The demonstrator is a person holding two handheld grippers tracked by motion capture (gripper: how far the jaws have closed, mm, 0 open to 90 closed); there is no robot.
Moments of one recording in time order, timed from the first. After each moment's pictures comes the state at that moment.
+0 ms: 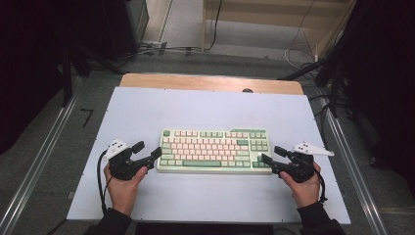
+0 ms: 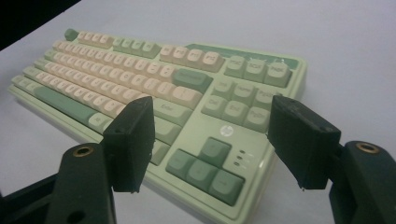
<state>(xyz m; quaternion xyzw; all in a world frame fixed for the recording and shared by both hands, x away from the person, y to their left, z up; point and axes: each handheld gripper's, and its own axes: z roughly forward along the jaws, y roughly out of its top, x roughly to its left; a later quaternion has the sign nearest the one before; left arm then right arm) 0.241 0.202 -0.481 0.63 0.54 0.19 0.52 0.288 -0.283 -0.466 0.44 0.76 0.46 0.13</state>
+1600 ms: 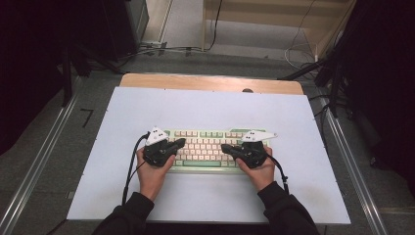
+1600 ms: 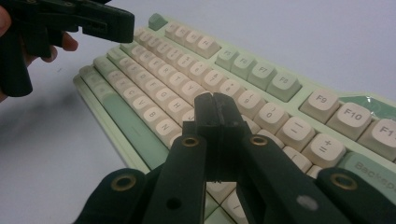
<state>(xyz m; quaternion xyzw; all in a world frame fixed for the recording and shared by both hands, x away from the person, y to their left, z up) 0.289 0.132 -0.480 0.72 0.45 0.17 0.49 0.323 -0.169 -0.475 0.32 0.82 0.47 0.07</state>
